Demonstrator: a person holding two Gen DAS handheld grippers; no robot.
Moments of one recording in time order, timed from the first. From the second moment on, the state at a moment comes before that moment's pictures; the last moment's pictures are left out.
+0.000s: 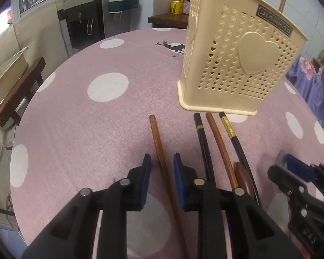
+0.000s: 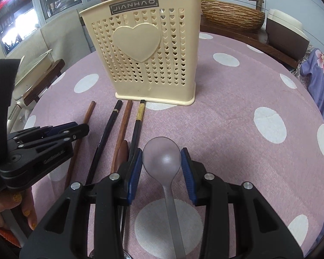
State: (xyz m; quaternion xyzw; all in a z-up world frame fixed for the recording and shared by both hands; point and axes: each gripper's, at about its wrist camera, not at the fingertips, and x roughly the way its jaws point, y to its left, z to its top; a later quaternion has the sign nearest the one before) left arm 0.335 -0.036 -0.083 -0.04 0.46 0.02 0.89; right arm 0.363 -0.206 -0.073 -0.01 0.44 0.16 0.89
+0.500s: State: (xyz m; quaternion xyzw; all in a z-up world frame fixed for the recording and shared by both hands) left arm 0.361 -0.047 -0.086 -0.01 0.45 0.05 0.89; right arm 0.355 -0.209 -0.065 -0.01 0.43 0.16 0.89
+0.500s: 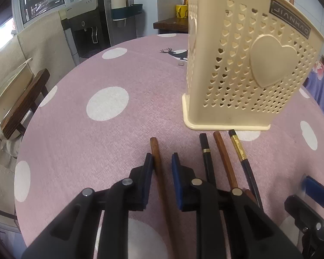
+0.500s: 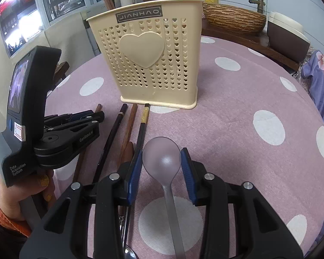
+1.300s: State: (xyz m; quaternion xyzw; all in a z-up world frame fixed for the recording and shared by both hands) left arm 0.364 -0.043 -0.087 -0.03 0.44 0.05 0.90; right arm 0.355 -0.210 -0.069 0.00 0.43 0.16 0.89
